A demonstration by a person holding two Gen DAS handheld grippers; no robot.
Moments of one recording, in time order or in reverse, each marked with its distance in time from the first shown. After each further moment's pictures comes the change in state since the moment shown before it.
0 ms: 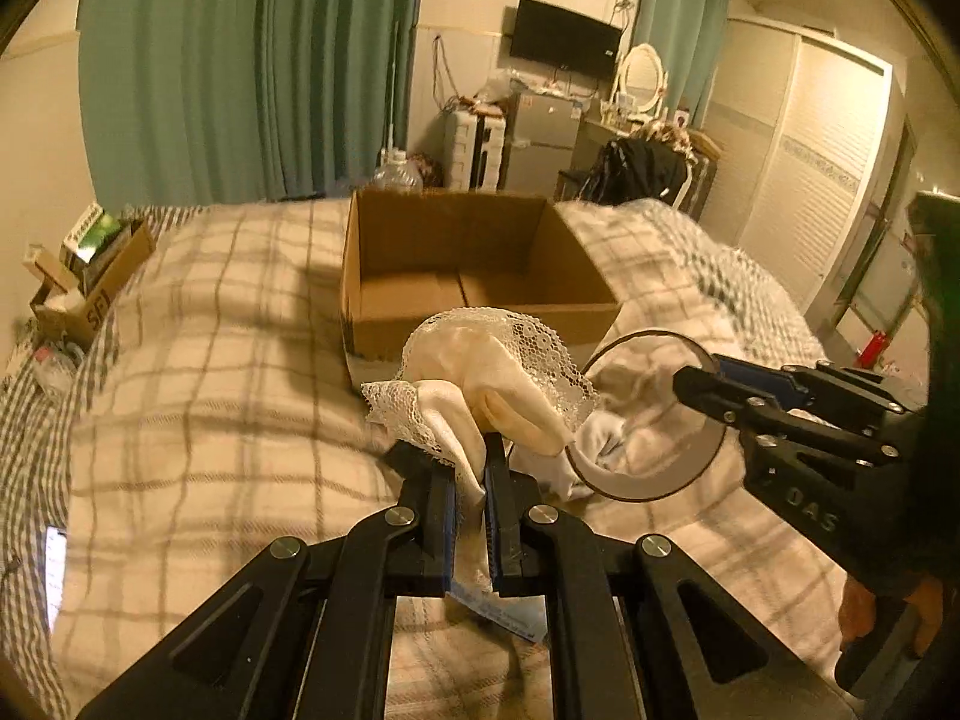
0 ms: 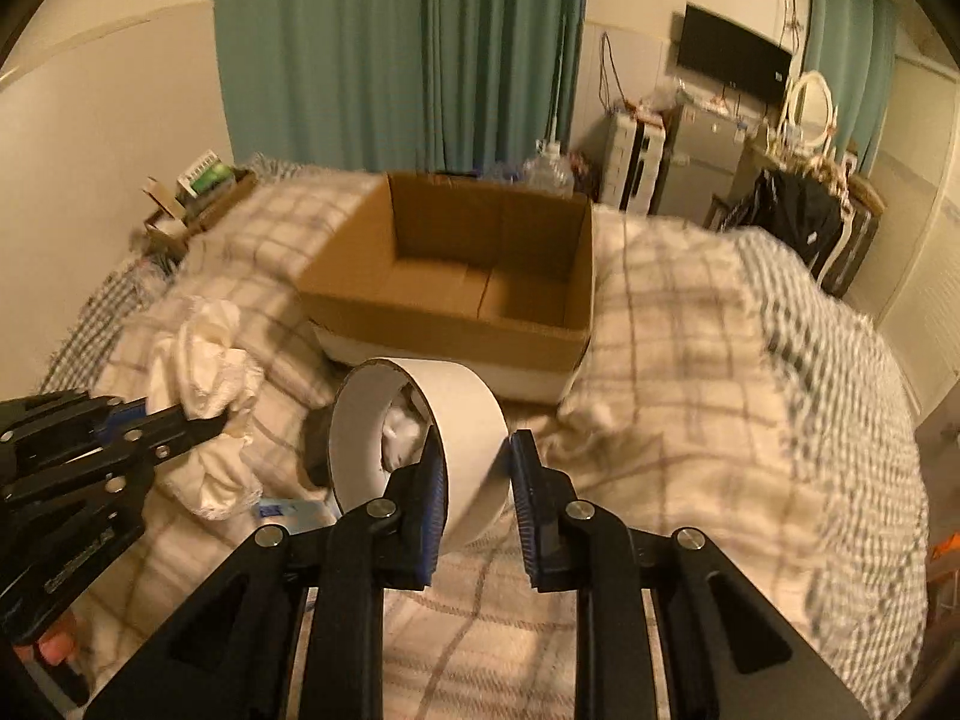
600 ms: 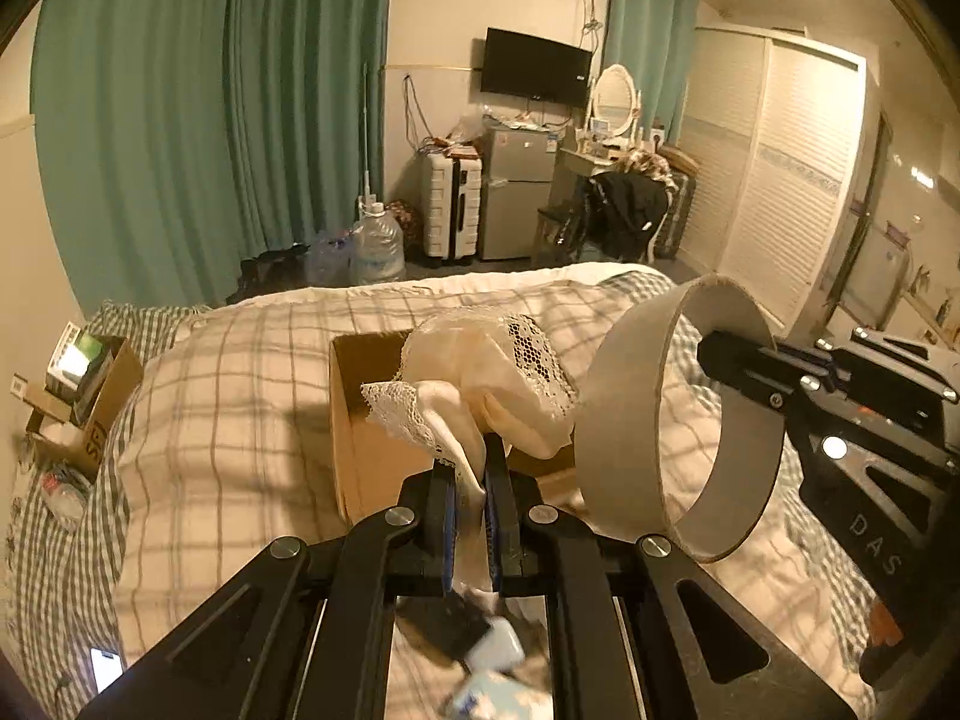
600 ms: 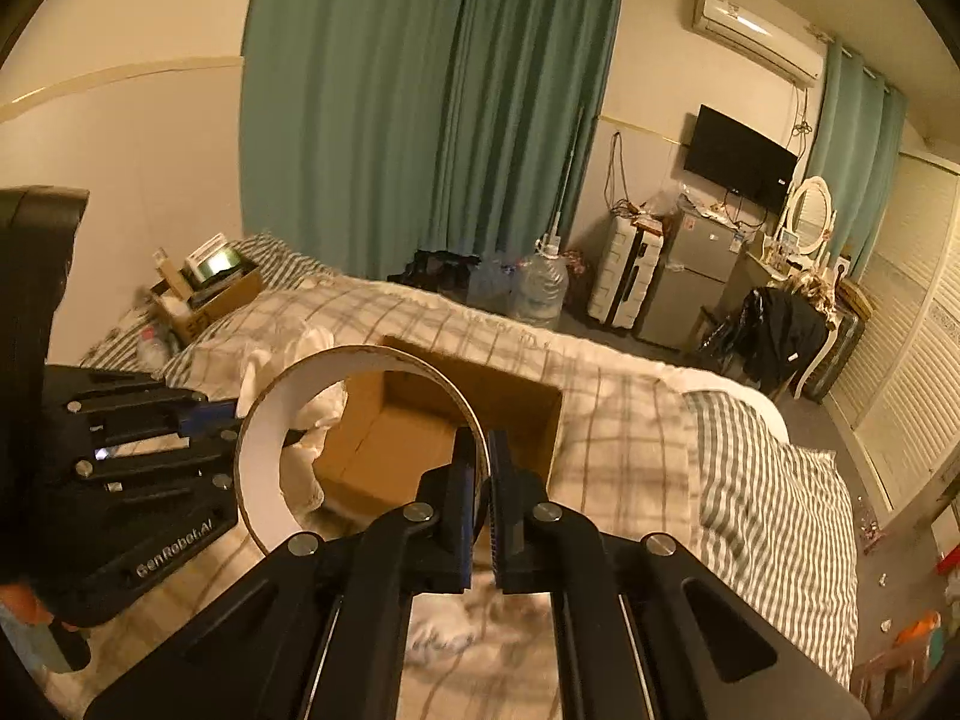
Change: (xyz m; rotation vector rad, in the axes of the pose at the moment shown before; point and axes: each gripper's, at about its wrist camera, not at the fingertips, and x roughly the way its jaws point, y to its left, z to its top) left arm 0.010 -0.006 0.115 0.077 -0.055 -0.011; right arm -0.040 0.000 0.115 -0.113 -0.160 -0.046
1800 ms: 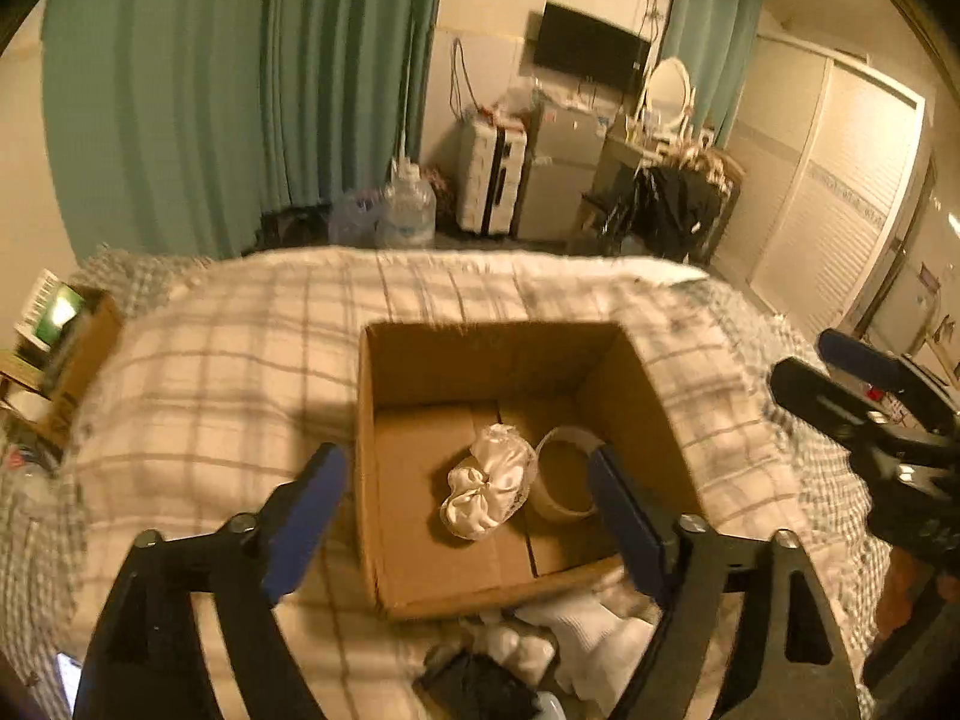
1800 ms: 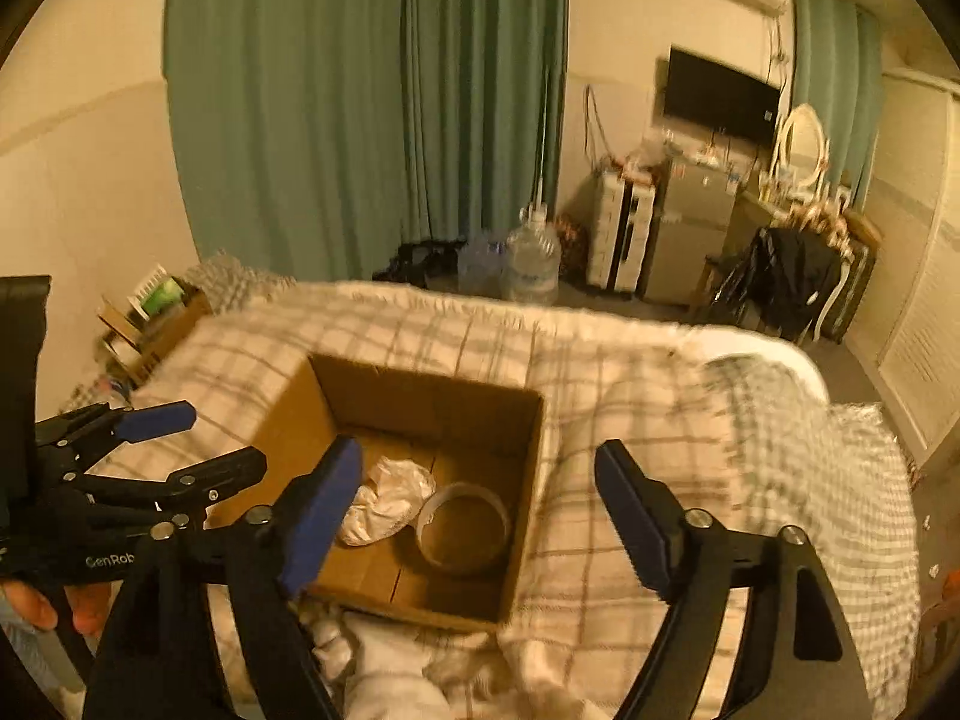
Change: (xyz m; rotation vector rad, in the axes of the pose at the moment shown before) left arm 0.064 0.053 0.011 -0.118 0.045 0.025; right arm 0.084 -0.054 0.002 0.143 0.022 0.027
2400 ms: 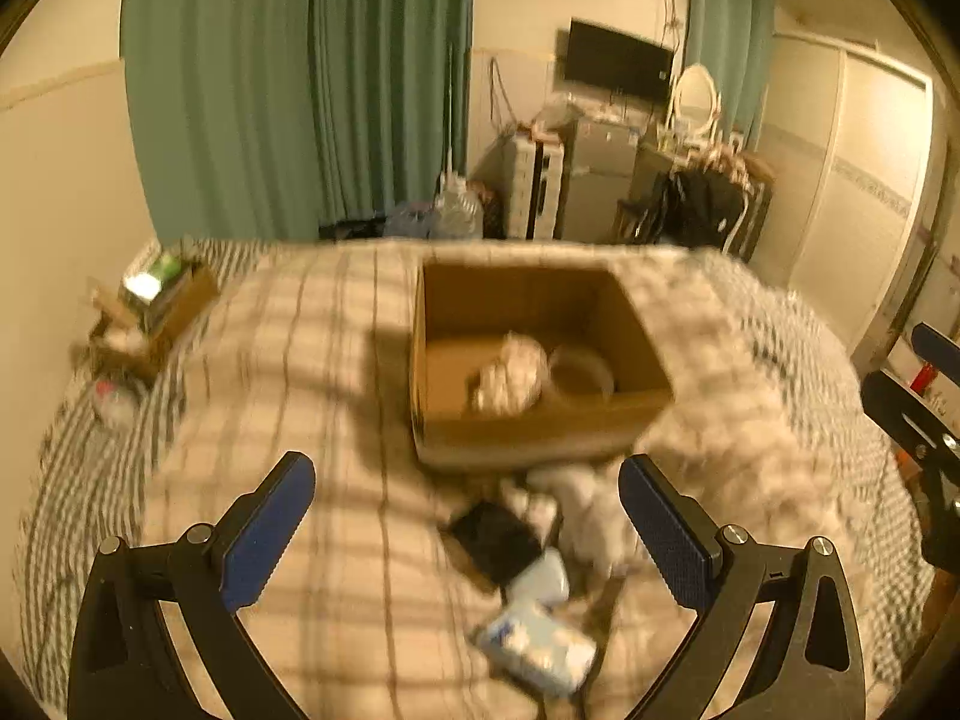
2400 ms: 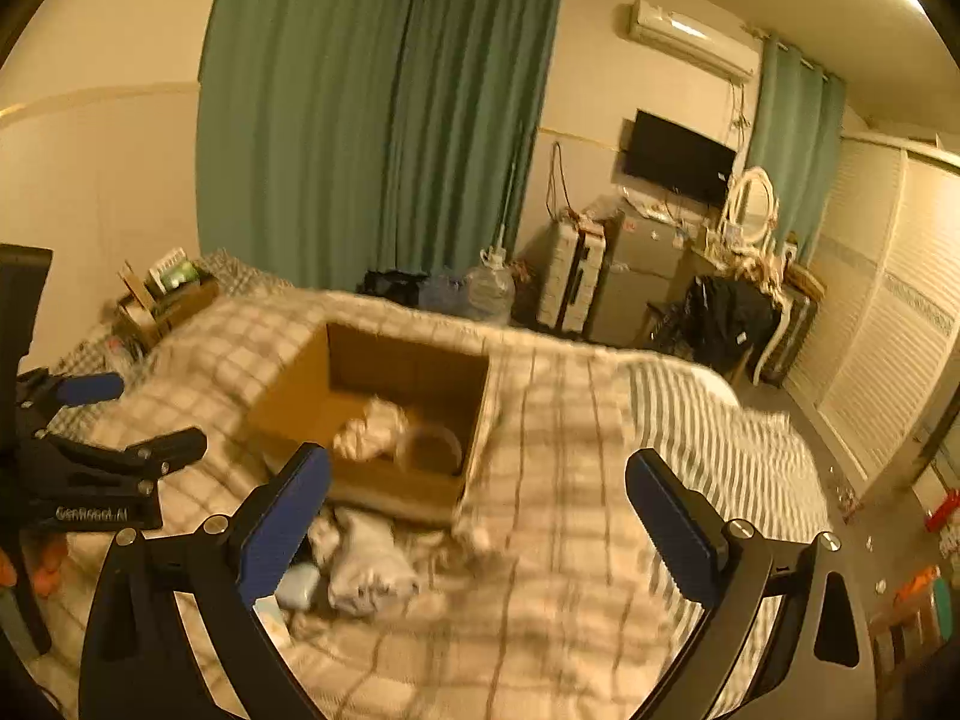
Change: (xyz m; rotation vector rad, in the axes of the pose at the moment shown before) left arm -0.076 -0.028 -0.093 0.002 -0.002 0.142; right arm -0.123 0.023 -0.088 -0.063 -0.080 -0.131
